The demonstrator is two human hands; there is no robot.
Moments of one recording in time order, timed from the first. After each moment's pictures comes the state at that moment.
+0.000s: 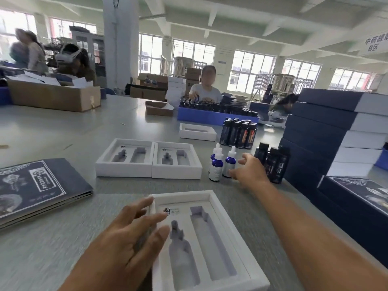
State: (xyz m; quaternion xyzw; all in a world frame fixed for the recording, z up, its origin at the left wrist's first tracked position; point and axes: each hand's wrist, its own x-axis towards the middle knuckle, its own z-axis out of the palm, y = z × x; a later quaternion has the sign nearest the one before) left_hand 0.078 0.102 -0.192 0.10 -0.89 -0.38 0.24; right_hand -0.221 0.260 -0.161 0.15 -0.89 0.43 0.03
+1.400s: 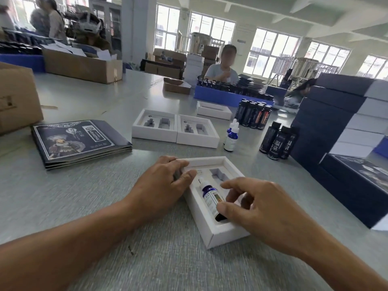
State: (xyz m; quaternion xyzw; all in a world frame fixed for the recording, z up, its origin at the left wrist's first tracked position) left_hand 0.080 0.099 -0.198 0.12 -0.91 -0.33 0.23; right_hand 0.029 0.321 -0.138 0.39 -0.89 0.23 -0.01
